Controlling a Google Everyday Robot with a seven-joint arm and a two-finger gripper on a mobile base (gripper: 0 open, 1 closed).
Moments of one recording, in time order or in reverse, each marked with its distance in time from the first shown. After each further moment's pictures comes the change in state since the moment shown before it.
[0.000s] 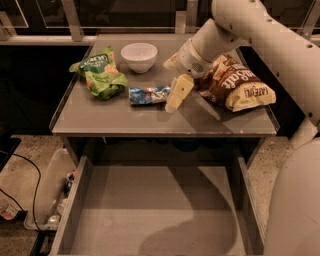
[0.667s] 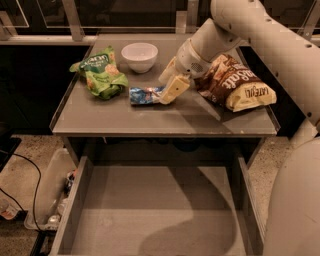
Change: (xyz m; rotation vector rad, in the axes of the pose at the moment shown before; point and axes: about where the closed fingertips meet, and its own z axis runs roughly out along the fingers) arm 0.000 0.000 0.000 0.000 0.000 0.000
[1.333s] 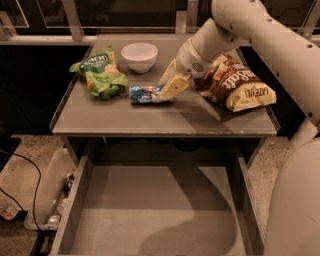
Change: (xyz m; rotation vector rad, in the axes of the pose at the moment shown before) arm 0.000 0.000 0.000 0.000 0.000 0.000
